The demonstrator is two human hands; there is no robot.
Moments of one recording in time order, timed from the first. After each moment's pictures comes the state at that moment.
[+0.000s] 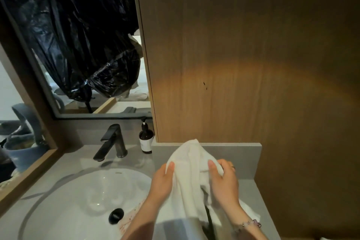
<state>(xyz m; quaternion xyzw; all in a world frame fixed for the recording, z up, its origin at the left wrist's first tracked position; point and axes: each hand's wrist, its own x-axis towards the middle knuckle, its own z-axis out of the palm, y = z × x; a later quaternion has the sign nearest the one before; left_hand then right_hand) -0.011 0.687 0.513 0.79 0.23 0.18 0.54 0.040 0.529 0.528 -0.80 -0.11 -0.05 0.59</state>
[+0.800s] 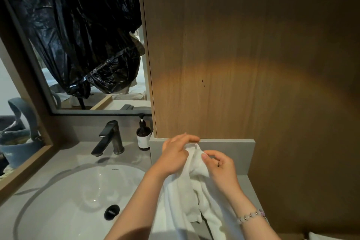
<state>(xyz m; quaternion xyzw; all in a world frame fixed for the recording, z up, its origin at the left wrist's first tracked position) -0.009 0.663 0.602 0.91 0.01 0.14 0.40 0.030 0.521 0.557 -0.67 -0.20 0.01 0.71</state>
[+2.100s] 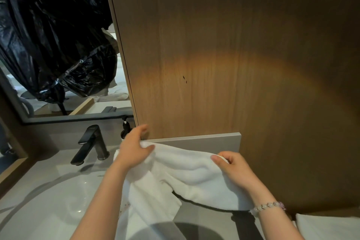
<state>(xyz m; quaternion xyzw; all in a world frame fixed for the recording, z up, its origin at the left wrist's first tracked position) 0.000 0.728 0.598 0.92 0.15 0.18 0.31 0.071 0.456 0.545 -0.78 -0.24 0.05 0.57</state>
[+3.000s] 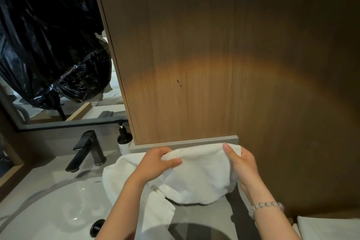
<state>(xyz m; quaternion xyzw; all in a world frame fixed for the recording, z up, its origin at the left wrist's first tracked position) 0.014 0.679 0.582 0.91 0.05 0.06 0.41 0.070 0.450 0.572 -0.66 0.00 0.05 0.75</state>
